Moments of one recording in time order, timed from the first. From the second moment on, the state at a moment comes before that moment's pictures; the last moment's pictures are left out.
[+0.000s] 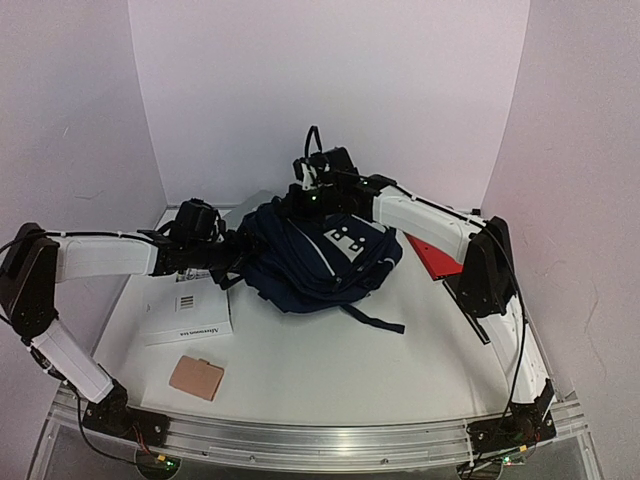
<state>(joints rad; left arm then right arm) -0.56 1.53 0.94 -0.04 0.24 -1.10 0.77 2.38 2.32 -0.43 -0.23 0.59</state>
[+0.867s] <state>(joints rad) -0.48 1.59 1.31 -0.38 0.44 -0.94 0.60 1.89 1.81 -0.41 -0.46 0.14</state>
